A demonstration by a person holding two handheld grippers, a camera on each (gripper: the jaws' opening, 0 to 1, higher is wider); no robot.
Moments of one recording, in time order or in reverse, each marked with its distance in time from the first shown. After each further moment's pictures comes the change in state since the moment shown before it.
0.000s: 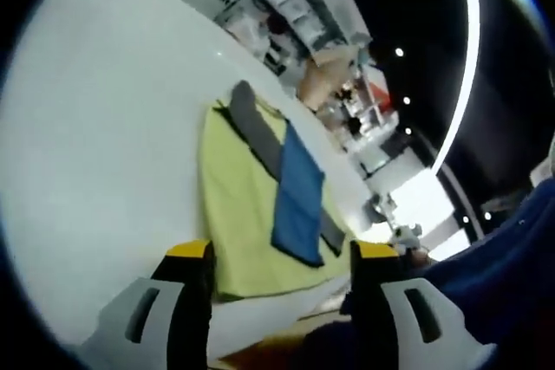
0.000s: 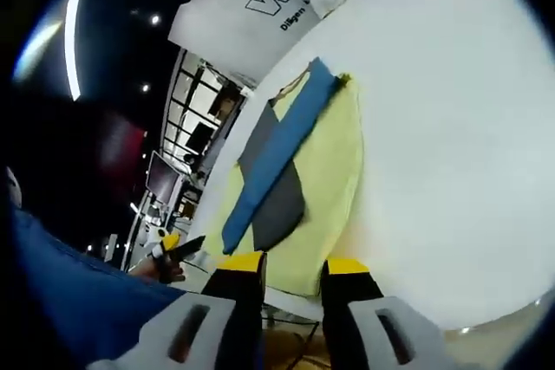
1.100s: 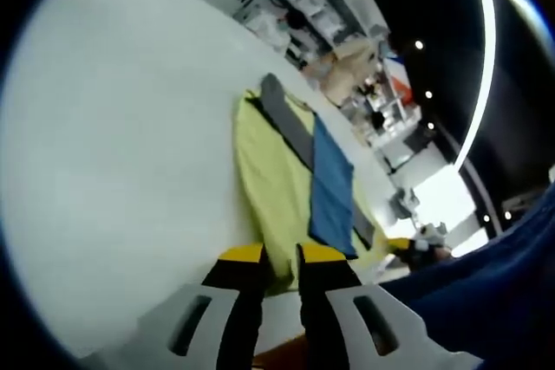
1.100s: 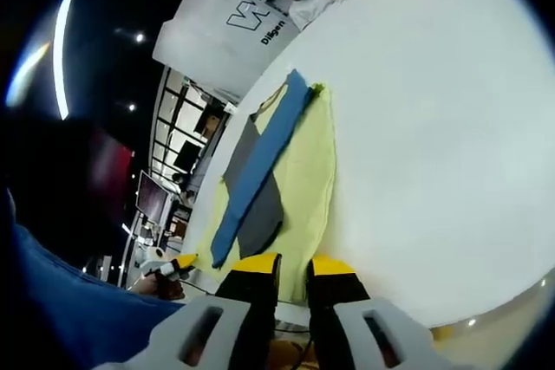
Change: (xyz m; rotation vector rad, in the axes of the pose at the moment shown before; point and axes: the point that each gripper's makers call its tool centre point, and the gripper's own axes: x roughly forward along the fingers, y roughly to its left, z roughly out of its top) left arm 0.008 0.034 -0.006 -0.002 0.030 0.126; right arm -0.001 -0.011 0.008 0.061 -0.069 -0.056
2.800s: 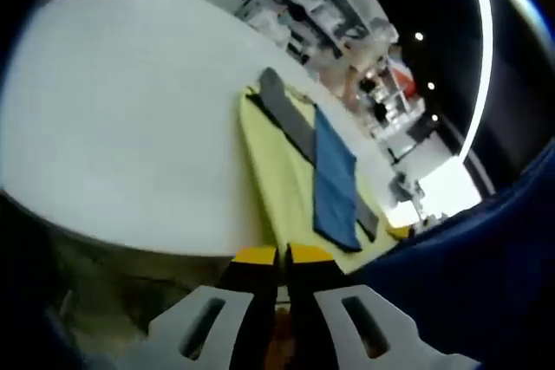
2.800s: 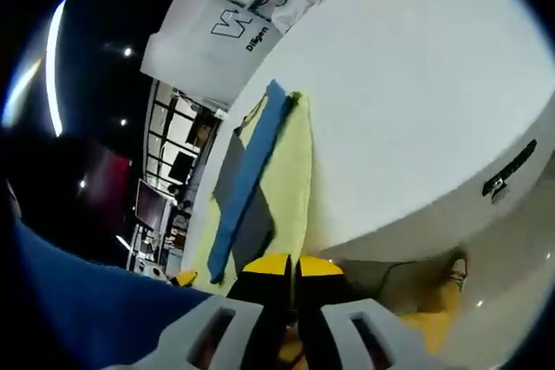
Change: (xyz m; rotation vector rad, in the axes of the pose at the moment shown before) left arm -0.048 -0.020 -0.057 0.018 0.007 0.028; right arm -0.038 -0.010 -0.044 0.086 -0.023 -0.031
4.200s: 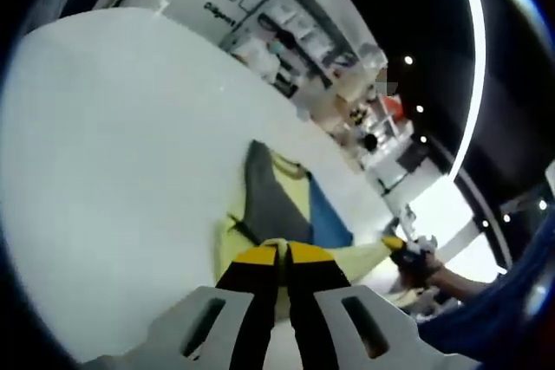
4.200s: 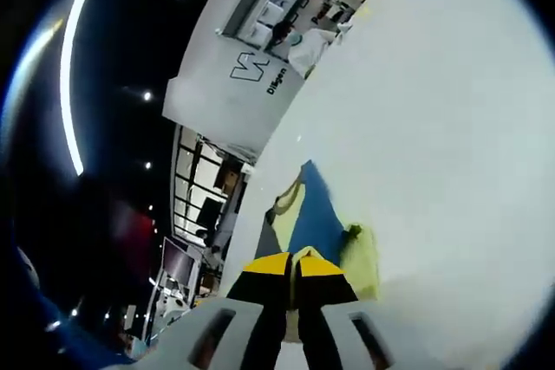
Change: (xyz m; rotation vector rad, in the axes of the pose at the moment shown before) left arm 0.069 -0.005 0.161 0.022 -0.122 -0.059; right arm 0.070 0.053 0.162 0.055 -0.207 0.159
